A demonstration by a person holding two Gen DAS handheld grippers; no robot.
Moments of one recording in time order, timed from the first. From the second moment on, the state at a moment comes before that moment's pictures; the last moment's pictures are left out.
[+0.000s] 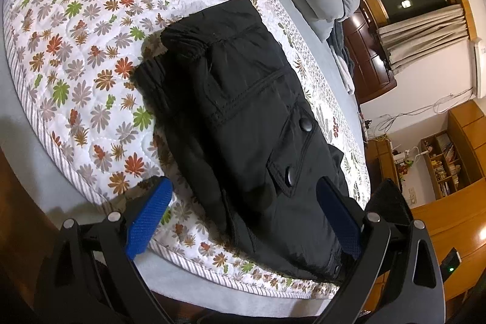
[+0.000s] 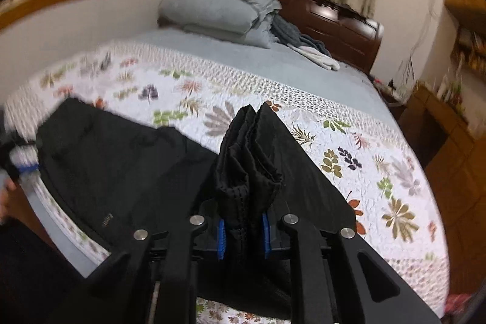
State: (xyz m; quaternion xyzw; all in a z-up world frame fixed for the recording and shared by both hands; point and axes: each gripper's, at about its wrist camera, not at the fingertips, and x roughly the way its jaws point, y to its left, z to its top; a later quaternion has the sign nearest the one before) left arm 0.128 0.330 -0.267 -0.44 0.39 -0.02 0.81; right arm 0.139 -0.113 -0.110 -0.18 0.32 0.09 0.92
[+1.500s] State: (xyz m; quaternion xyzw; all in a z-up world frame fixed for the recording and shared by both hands) left arm 0.132 0.326 -0.277 -0.44 0.39 -0.02 0.81; right arm 0.156 -0.117 -0.174 -0.18 0.39 0.20 0.88
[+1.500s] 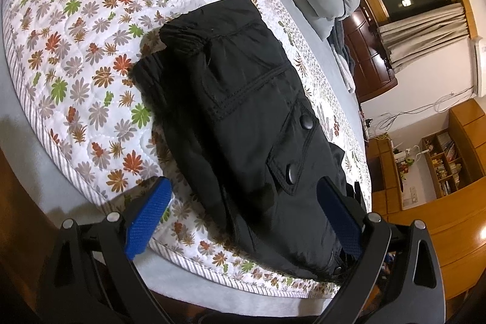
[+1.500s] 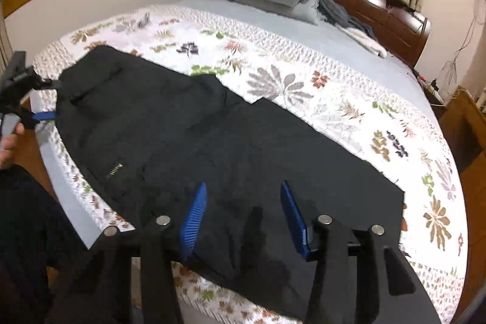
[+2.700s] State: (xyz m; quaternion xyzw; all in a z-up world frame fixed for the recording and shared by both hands) left arm 0.117 0.367 -0.299 -0.61 0.34 0.04 0.71; right arm 0.368 0.296 -0.184 -0.26 0.63 0.55 0.48
